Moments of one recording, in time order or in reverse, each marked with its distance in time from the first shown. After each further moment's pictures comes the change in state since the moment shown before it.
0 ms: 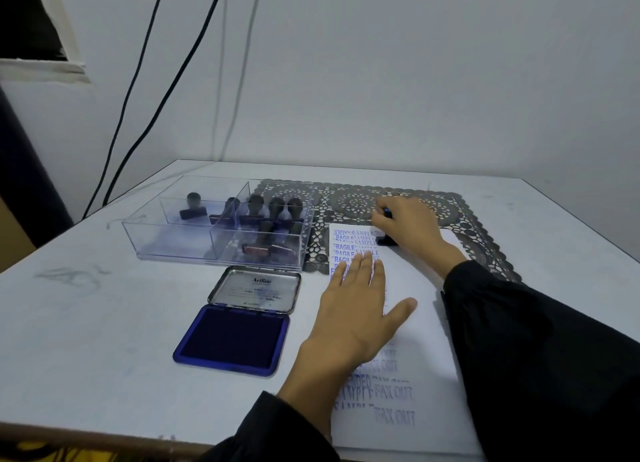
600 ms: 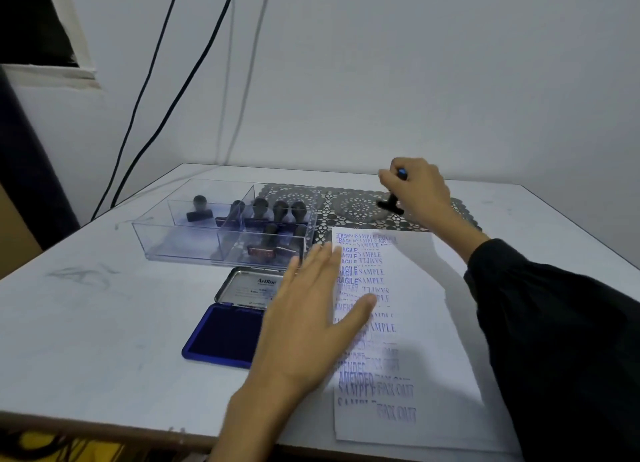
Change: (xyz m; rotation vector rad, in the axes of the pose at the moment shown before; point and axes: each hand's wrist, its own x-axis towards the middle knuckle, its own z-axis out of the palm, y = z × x) left_hand -0.065 -0.026 -0.033 -0.287 0.353 -0.037; right_hand 0.018 -0.026 -0.052 0.314 0.162 0.157
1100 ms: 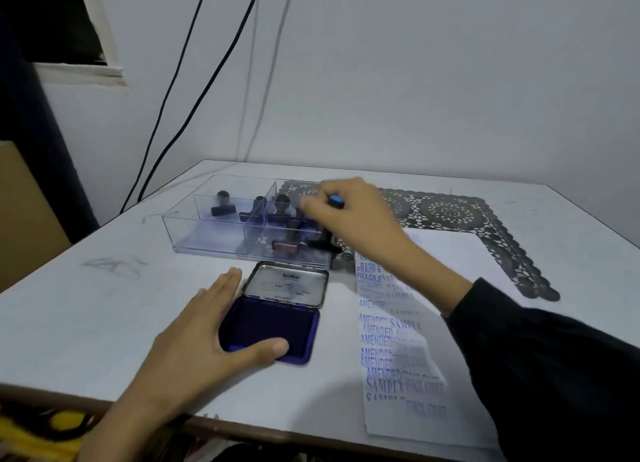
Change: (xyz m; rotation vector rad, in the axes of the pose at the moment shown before) left_hand -0.059 -0.088 -0.074 -0.048 -0.070 -0.387; right_hand -0.079 -0.115 0.025 0.256 -0.295 -0.178
